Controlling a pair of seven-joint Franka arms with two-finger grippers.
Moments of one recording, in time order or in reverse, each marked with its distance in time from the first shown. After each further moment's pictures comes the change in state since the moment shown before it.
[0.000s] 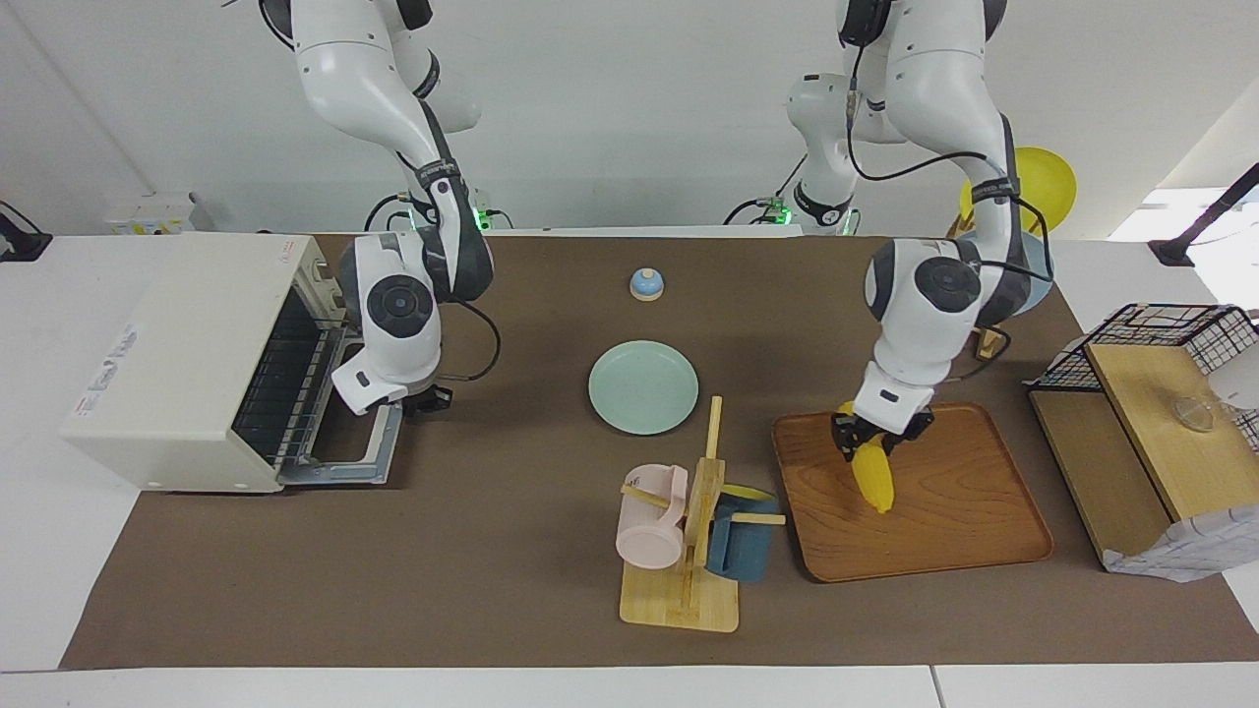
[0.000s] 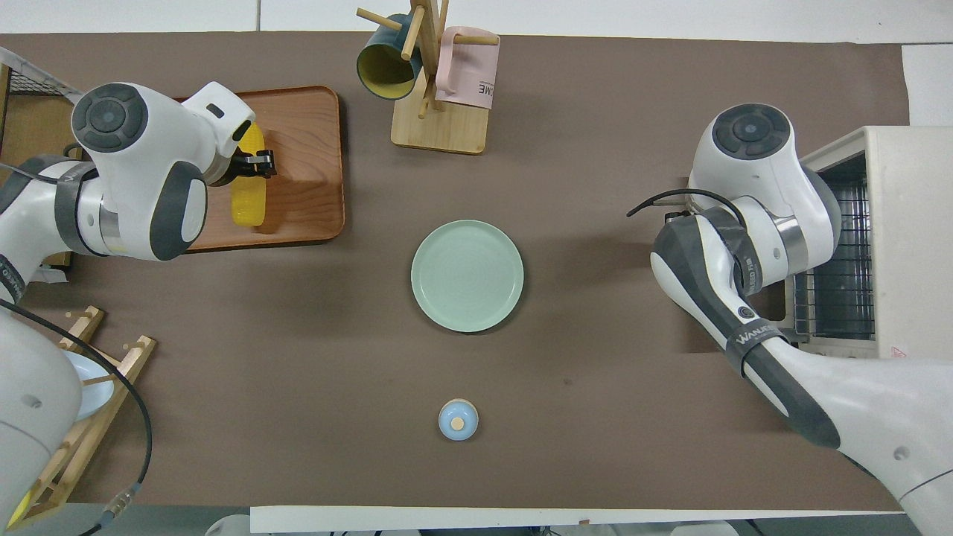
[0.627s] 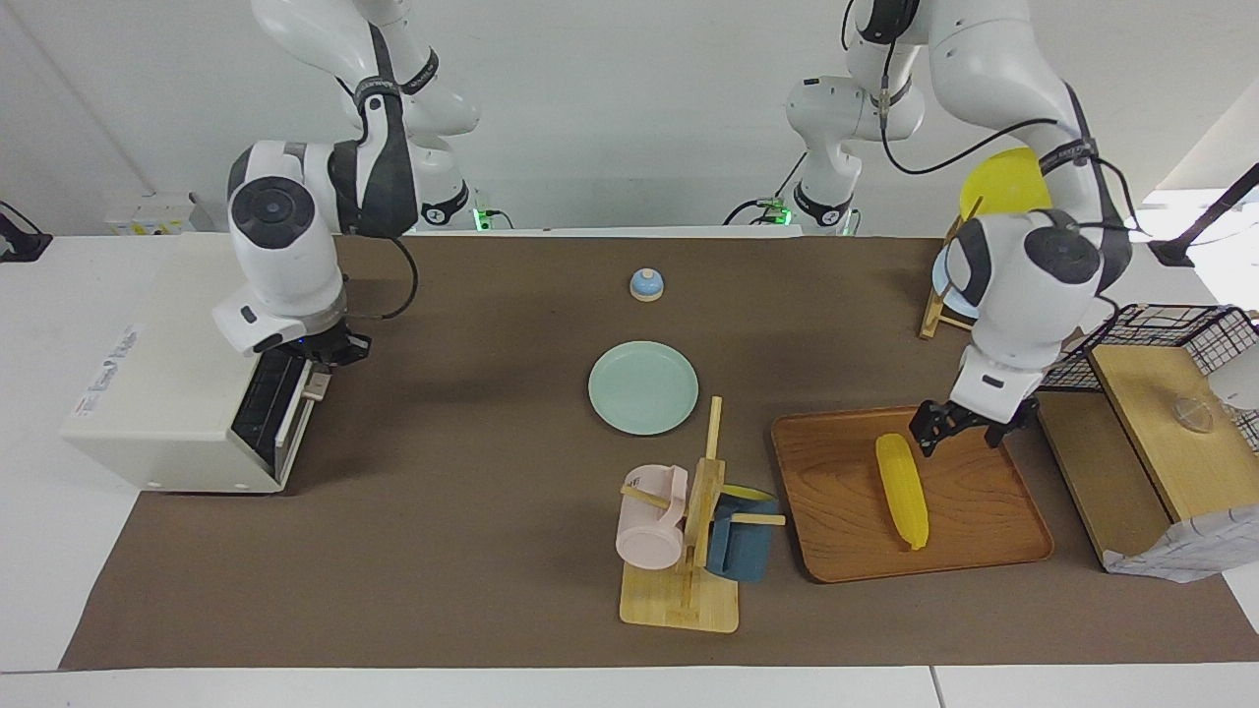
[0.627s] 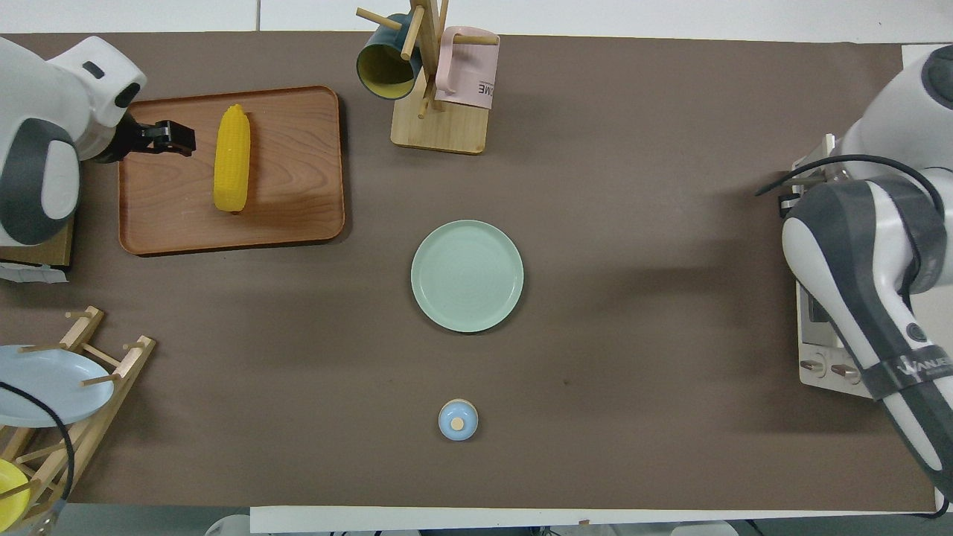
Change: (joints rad) left arm 0.094 -0.198 0.006 0.101 0.039 -0.318 0.100; right arm -0.155 -0.191 -0.014 0.060 0.022 -0.162 -0.263
